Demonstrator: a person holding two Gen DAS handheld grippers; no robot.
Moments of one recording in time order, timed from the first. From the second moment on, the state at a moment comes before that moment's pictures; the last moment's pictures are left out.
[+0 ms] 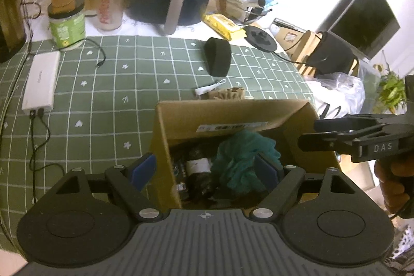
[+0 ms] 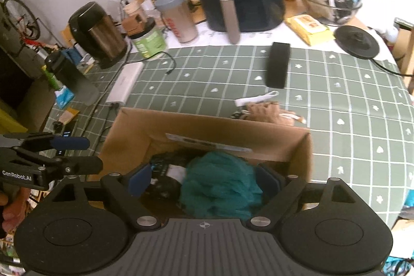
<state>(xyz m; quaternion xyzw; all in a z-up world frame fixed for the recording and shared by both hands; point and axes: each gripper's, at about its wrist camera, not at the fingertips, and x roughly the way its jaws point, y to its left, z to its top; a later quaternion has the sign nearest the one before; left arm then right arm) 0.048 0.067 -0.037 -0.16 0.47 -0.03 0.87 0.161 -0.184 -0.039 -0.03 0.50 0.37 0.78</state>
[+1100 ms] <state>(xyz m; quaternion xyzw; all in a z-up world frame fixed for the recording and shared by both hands) 0.122 0.060 -0.026 -0.13 0.47 0.01 0.87 0.220 -0.234 -0.035 -0.01 0.49 0.30 0.81</state>
